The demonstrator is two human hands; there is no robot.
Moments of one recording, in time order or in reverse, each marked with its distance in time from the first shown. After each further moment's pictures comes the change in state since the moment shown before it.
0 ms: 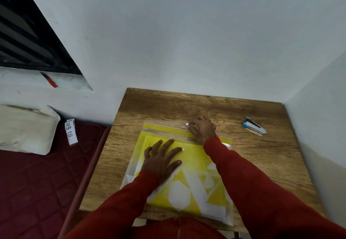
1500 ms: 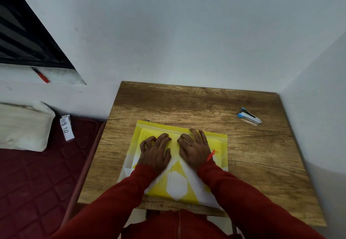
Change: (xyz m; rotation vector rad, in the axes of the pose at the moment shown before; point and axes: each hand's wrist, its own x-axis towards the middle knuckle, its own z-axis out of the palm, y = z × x) left_hand -0.004 -0.001 0.010 -0.064 0.147 -0.030; right_hand -0.085 0.025 0.060 -0.345 0.368 -0.519
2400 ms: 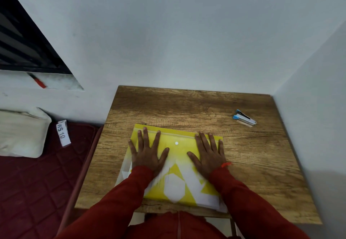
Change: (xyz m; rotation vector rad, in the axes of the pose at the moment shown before) left_hand 0.004 -0.006 0.004 0.116 -0.130 -0.230; right_hand -0.038 0.026 -0.032 -0.147 -0.439 0.381
